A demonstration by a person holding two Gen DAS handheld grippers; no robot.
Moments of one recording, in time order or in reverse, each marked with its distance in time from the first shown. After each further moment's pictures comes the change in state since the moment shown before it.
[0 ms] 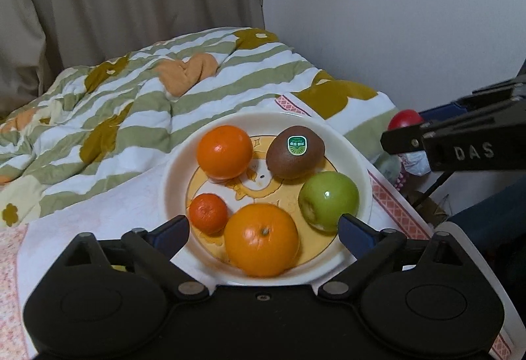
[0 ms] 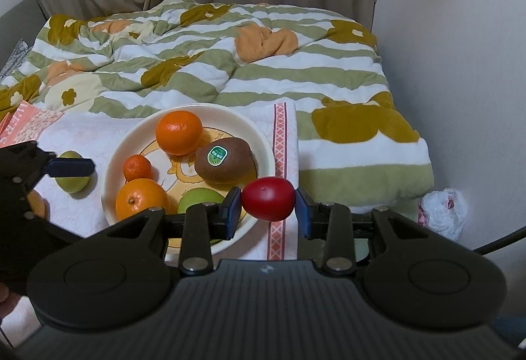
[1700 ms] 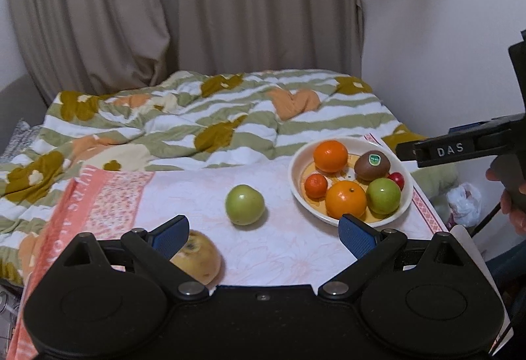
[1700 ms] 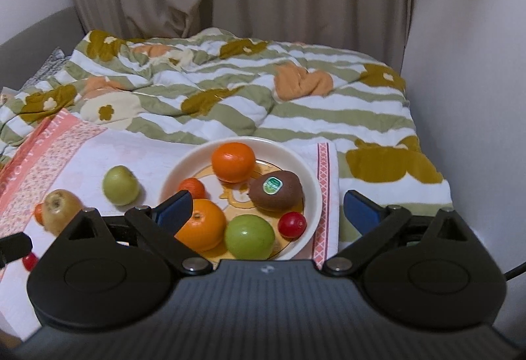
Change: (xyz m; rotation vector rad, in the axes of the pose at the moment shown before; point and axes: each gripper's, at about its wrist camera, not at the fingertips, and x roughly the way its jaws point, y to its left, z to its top) left arm -0.150 0.022 -0.072 -0.254 -0.155 0.297; right arm -0.040 0.038 -0.004 -0.082 -0.151 0.092
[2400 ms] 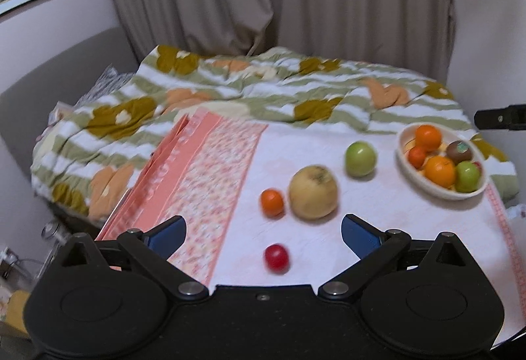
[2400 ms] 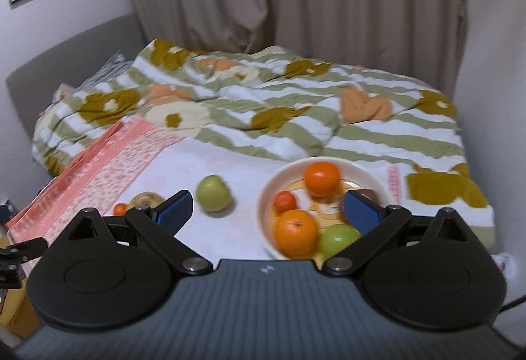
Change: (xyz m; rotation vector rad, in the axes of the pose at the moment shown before) left arm -0.054 0.080 -0.063 -0.195 0.074 0.263; right arm -0.042 0.068 0.004 -0.079 -0.053 0.197
